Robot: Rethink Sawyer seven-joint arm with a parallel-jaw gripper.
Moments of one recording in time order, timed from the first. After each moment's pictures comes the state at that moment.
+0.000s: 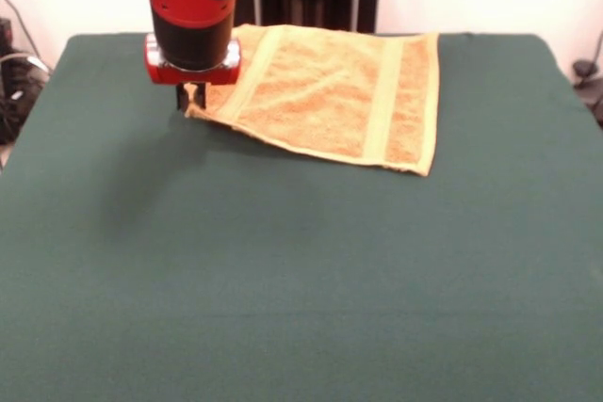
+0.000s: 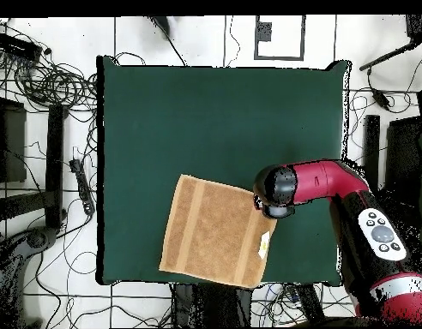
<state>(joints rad) -0.66 -0.48 0.44 1.54 -0.81 1.02 1.82</state>
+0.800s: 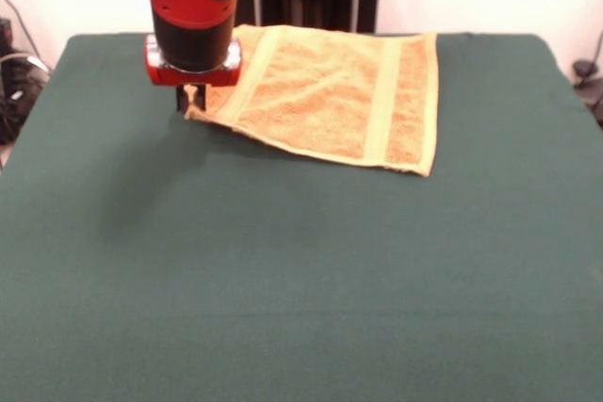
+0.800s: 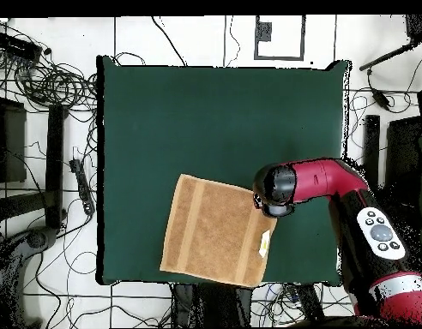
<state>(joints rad) -0.66 -0.48 0.44 1.53 -0.81 1.02 1.82</state>
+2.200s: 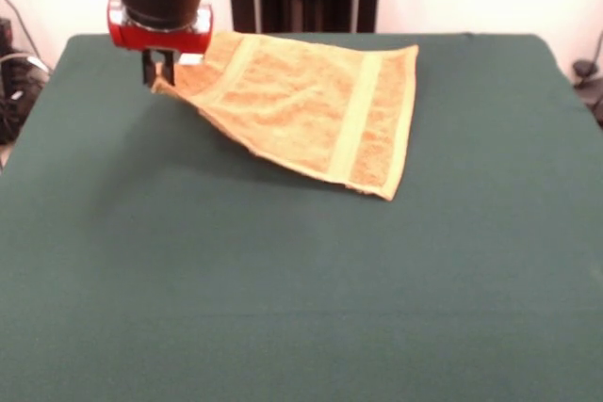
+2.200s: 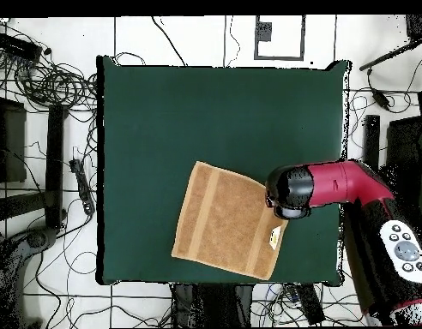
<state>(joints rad) -0.69 -0.59 0.44 1.57 -0.79 1.00 1.82</state>
